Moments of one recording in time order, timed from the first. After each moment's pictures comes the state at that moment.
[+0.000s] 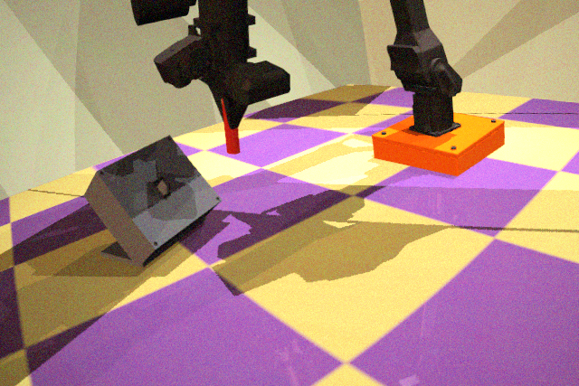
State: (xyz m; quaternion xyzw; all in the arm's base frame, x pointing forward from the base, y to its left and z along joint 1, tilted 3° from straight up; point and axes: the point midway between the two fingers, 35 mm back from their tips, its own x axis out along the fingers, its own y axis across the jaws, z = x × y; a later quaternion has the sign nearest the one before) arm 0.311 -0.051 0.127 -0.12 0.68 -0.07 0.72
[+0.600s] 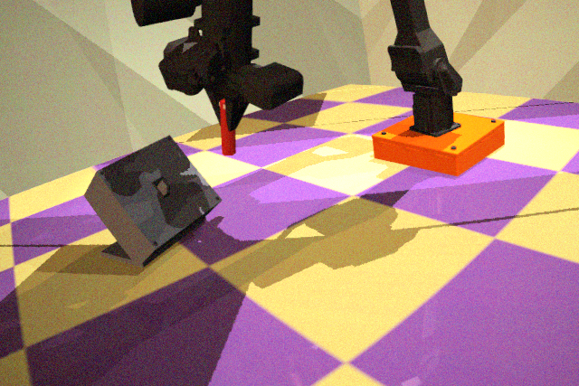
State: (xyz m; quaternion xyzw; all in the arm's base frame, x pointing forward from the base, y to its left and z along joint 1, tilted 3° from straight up) arm 0.318 -0.040 0.128 -0.23 0.68 -0.01 0.70
